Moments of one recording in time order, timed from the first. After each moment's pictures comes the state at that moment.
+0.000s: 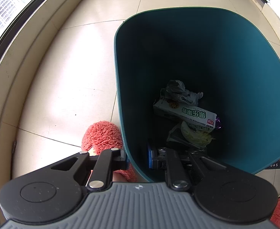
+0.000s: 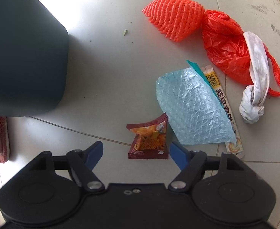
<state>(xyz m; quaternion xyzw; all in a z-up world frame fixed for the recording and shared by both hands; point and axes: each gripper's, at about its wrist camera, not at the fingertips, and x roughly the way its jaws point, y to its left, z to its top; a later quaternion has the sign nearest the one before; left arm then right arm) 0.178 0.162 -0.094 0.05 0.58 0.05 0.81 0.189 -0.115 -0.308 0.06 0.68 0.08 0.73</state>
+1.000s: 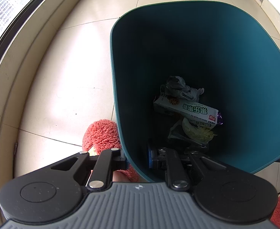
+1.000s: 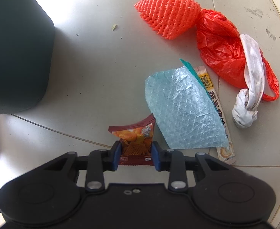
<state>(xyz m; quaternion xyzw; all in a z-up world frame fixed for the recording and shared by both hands) 0.178 0.157 -0.105 0.06 0.58 0.05 0.81 0.196 -0.100 -0.308 0.02 0.68 0.04 0.73</state>
